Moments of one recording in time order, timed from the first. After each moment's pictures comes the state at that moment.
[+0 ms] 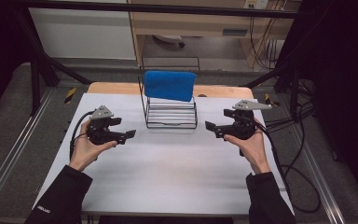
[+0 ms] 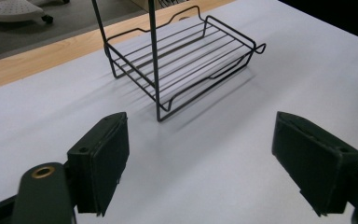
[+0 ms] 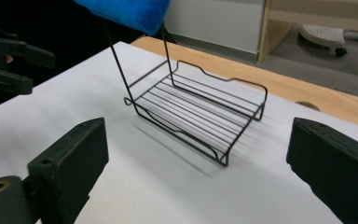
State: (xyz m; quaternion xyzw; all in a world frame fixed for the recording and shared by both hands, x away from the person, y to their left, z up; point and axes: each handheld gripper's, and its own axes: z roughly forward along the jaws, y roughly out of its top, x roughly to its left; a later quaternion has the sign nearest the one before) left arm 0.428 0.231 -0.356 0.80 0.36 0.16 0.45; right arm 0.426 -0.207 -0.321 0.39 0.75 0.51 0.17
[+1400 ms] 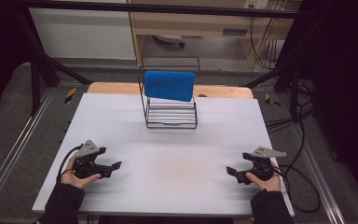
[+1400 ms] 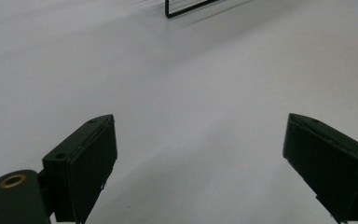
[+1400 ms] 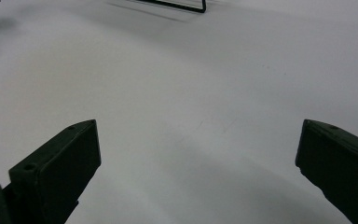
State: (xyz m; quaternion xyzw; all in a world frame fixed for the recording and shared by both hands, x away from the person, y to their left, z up) left arm 0.372 0.279 -0.439 0.80 0.38 0.16 0.43; right arm 0.360 -0.284 -0.445 0.42 0.77 0.46 0.13
